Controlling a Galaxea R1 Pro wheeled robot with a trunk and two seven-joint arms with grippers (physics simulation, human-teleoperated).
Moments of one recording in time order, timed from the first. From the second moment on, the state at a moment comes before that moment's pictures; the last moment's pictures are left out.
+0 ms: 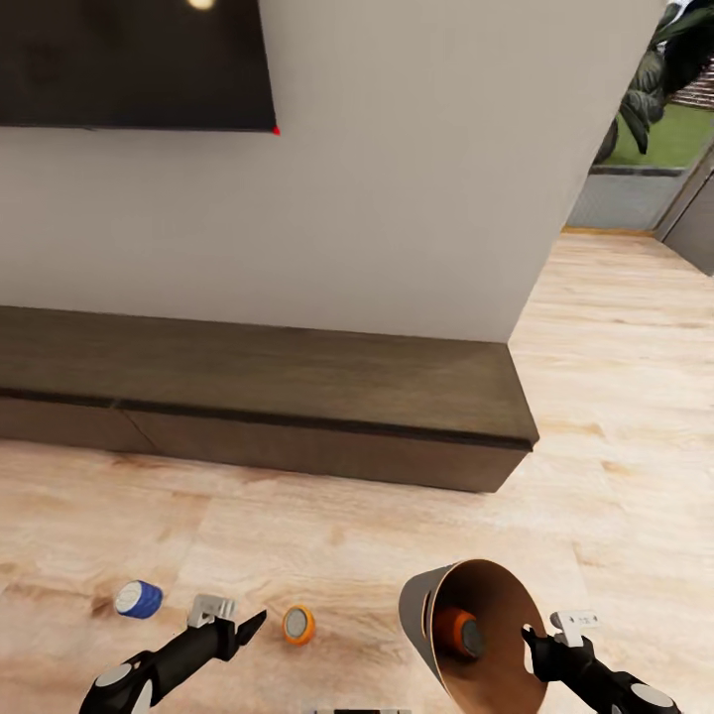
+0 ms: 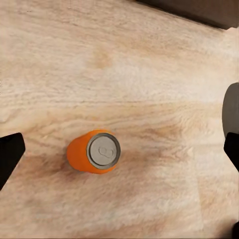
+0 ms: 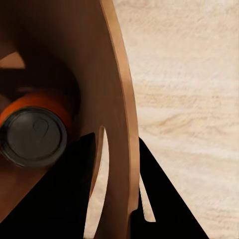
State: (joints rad) left arm -0.25 0.08 0.21 -0.82 0.00 0.09 -0.68; right arm -0.12 -0.23 -0.10 -1.02 -0.12 0.25 0.34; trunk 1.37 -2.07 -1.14
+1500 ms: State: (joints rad) left arm -0.26 0.05 0.06 -0.71 -0.17 0.09 -0.64; right arm -0.12 -0.23 -0.11 -1.03 -0.11 0.25 0.33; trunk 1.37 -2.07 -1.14
